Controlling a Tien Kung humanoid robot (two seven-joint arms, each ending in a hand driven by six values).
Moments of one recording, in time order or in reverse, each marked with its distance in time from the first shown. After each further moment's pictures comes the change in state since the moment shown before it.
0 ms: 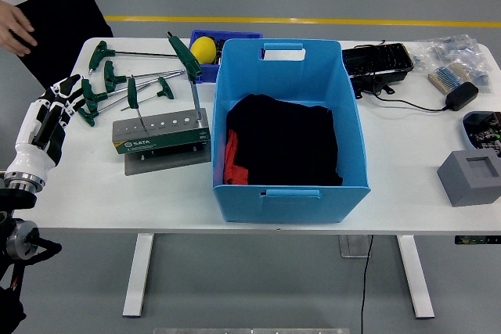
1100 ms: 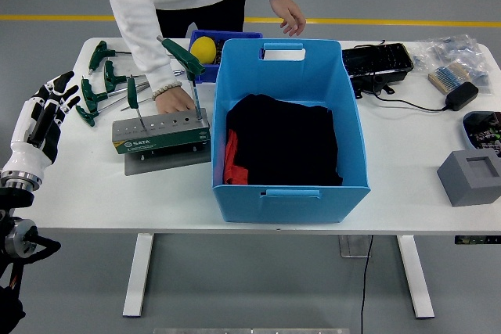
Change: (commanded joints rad) left arm -0.010 0.007 -0.003 0.004 -0.016 0.026 -0.027; right arm 0.006 0.000 -0.013 0.000 0.017 0.001 0.005
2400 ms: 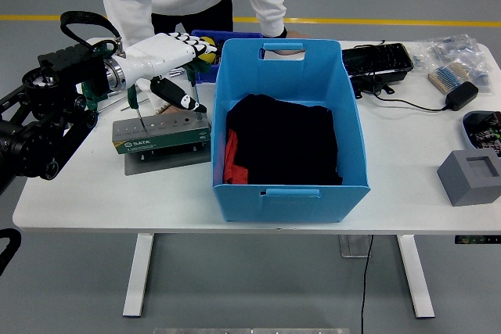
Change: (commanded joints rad) left arm -0.737 0.150 0.675 0.393 1.132 -0.045 -0.156; right arm 0.009 -0.015 0.028 0.003 -0.072 -0.014 -0.019
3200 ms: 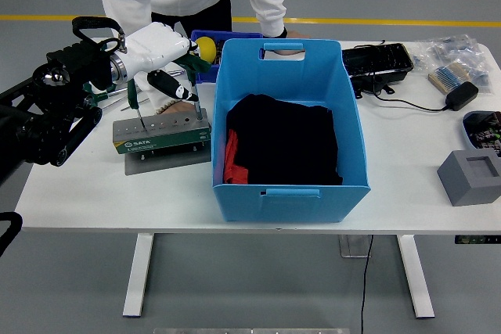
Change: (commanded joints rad) left arm -0.115 -0.021 0.205 0.216 0.000 0.243 0.011; right arm -0.001 -0.011 0.055 0.007 -0.101 -0.010 -0.026
